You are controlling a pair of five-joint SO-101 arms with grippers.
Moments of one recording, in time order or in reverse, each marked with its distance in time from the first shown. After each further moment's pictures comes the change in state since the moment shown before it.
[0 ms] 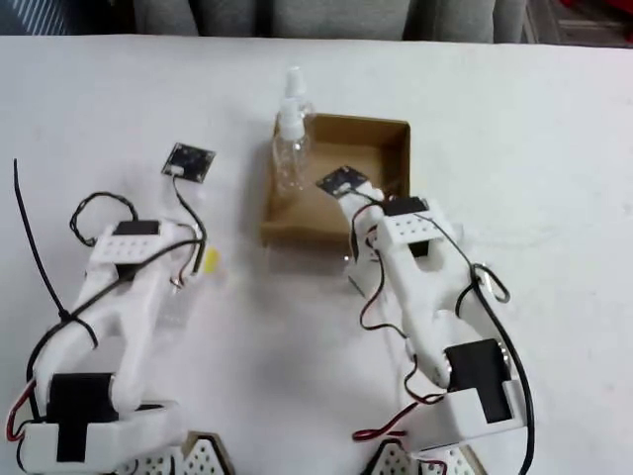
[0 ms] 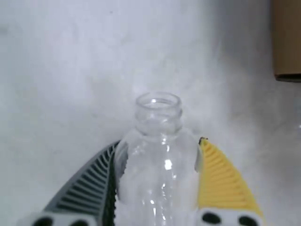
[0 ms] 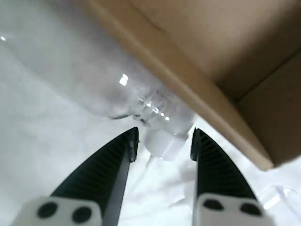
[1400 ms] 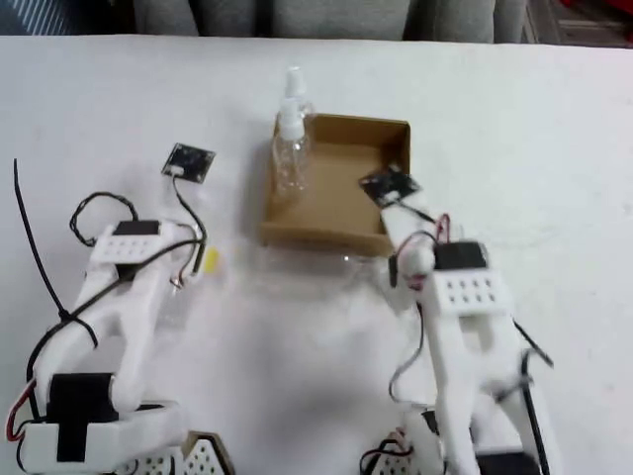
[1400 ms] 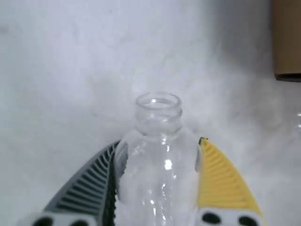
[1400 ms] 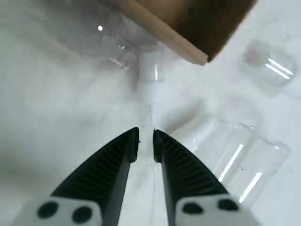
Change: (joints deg) left arm 0.0 0.0 0.0 0.2 0.0; right arm 6.6 -28.9 13.5 3.9 1.8
